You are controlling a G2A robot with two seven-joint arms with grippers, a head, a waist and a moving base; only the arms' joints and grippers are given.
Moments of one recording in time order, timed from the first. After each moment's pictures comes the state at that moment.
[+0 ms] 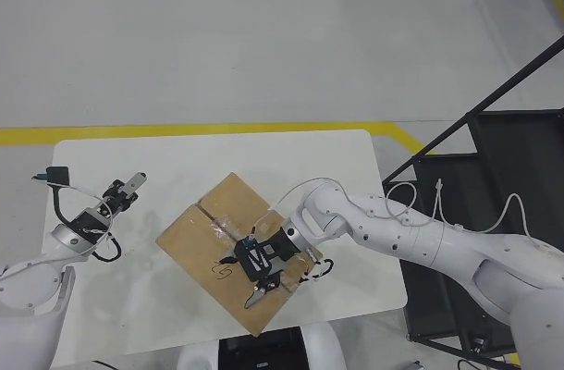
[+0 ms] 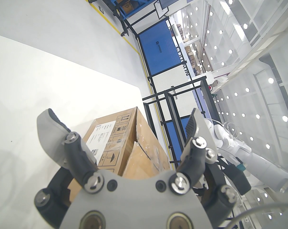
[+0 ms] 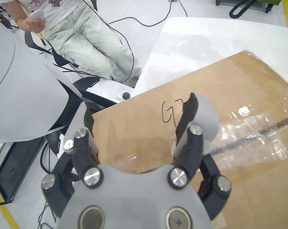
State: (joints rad) left arm 1.51 -0.98 -1.61 -1.70 -0.02 -0.34 -0.56; right arm -0.50 -1.02 0.17 -1.53 -0.77 -1.01 0.13
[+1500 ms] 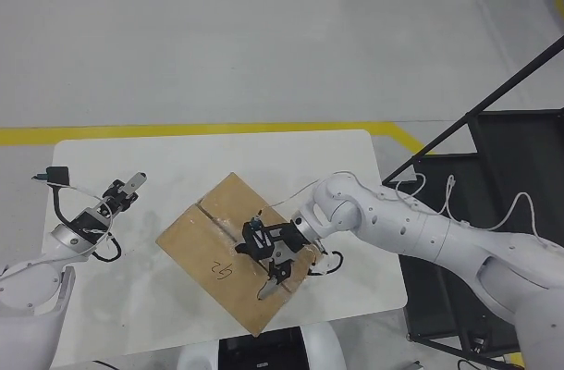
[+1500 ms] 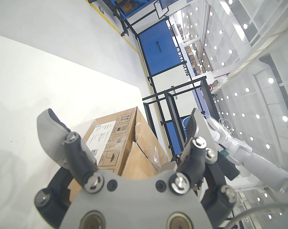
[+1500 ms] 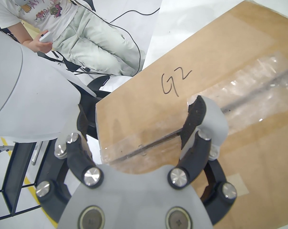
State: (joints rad) left arm 1.51 -0.98 -1.61 -1.70 -0.02 -0.34 -0.56; right arm -0.48 -1.01 0.17 -1.46 -0.42 -1.01 0.43
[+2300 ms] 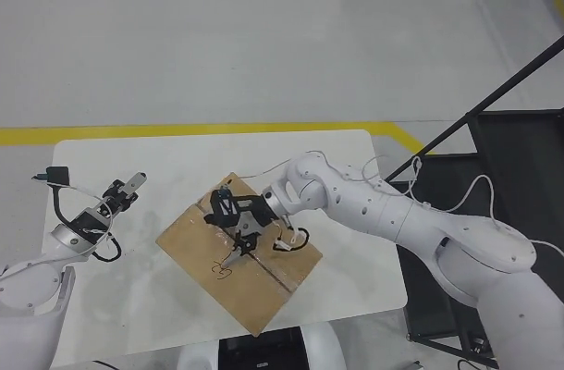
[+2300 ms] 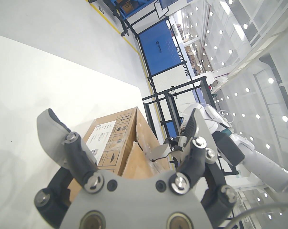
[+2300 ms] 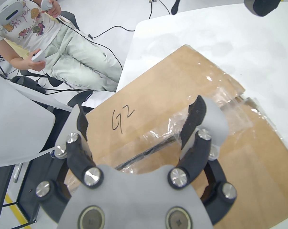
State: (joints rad) left arm 1.51 -0.98 -1.61 -1.70 -0.02 -0.34 -0.56; right arm -0.40 -1.25 0.17 -1.17 -0.47 -1.01 0.29
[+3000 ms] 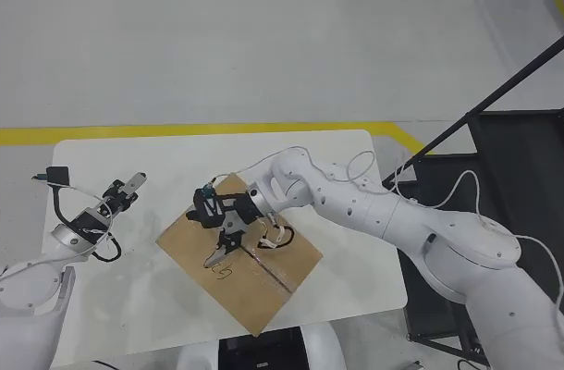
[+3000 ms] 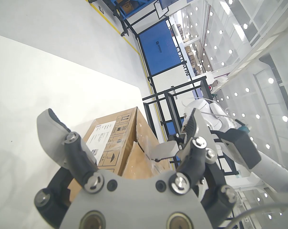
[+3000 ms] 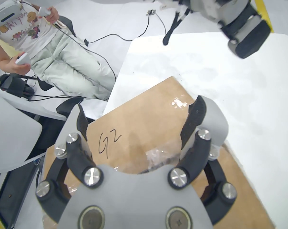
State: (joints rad) left arm 1.51 -0.98 -1.61 -1.70 -0.02 -0.34 -0.56; right arm -0.39 -1.29 0.17 -1.17 -0.58 -1.01 0.22
